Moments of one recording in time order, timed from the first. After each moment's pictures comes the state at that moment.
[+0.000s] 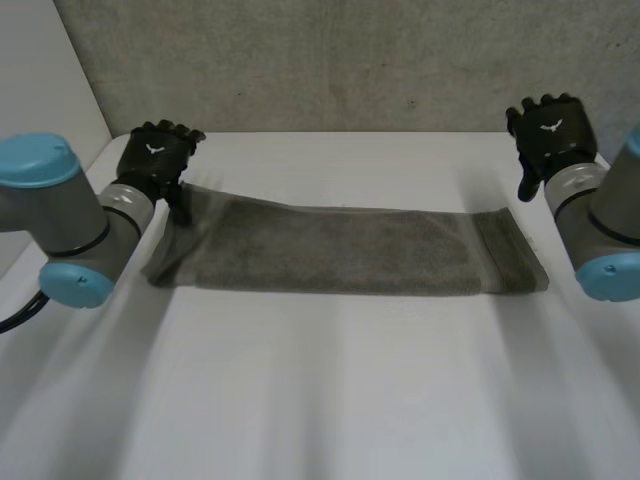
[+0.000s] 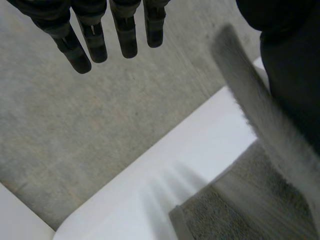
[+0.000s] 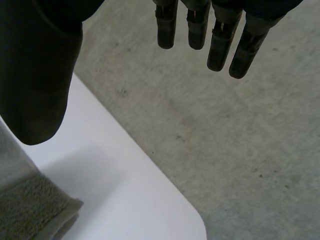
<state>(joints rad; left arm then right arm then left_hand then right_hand) 4.49 -2.24 -1.22 3.44 -1.41 3.49 1.79 -0.98 1.20 -0.26 1.53 2.62 0.27 0.26 0.24 0.26 0.22 0.23 0.25 0.25 0.26 0.06</state>
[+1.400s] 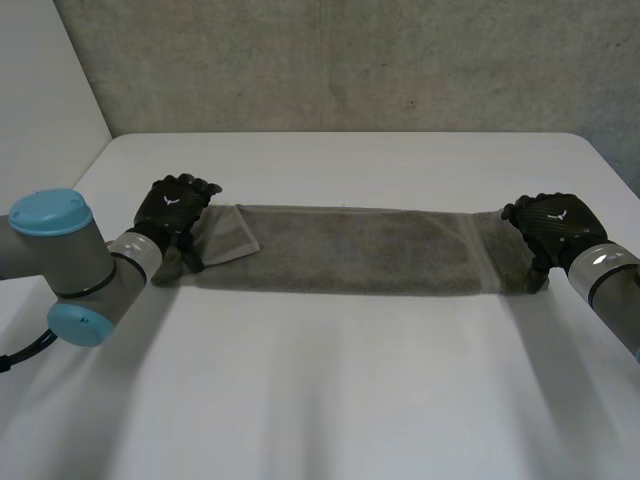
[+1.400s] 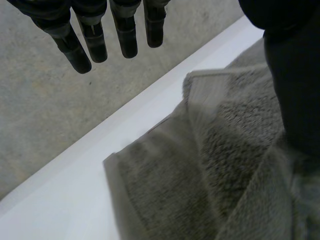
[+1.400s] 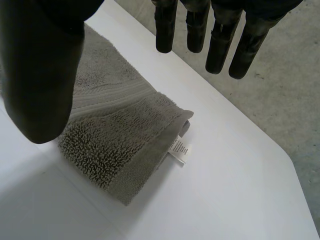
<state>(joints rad) 4.53 -2.37 -1.31 3.54 -1.27 3.51 1.67 -1.10 1.57 -0.17 1.34 2.64 0.27 0.26 0.24 0.26 0.22 0.29 0.28 0.28 0.27 0.12</state>
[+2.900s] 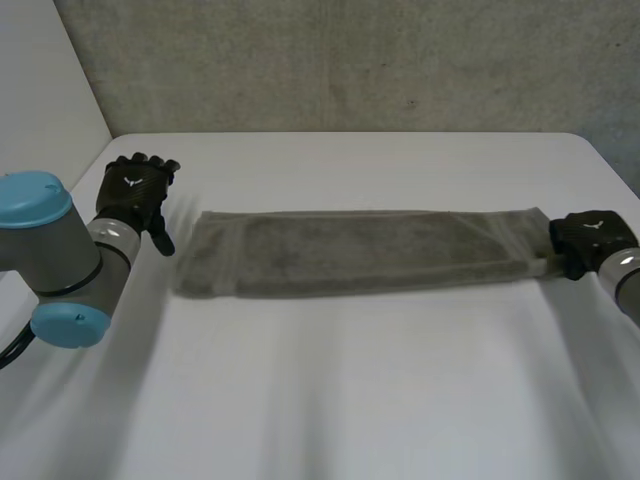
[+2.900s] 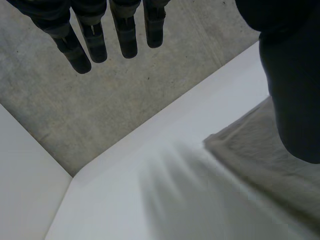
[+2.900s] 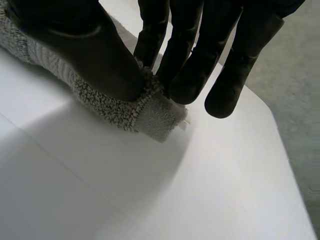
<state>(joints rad) 4.51 -2.17 -1.45 3.55 -1.53 3.48 1.52 -0.92 1.43 -0.16 1.34 2.61 0.27 0.26 0.24 0.26 0.23 1.32 1.31 1.34 1.34 1.16</state>
